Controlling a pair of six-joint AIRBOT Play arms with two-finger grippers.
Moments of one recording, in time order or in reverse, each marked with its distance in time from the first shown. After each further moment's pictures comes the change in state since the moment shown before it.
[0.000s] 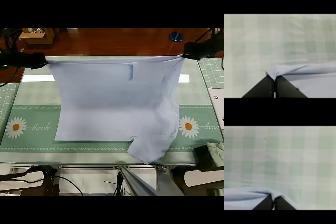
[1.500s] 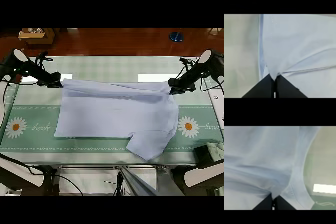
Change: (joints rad) left arm -0.015 -0.345 0.183 0.063 -0.439 -0.127; right arm 0.022 -0.104 -0.241 -0.073 0.259 0.115
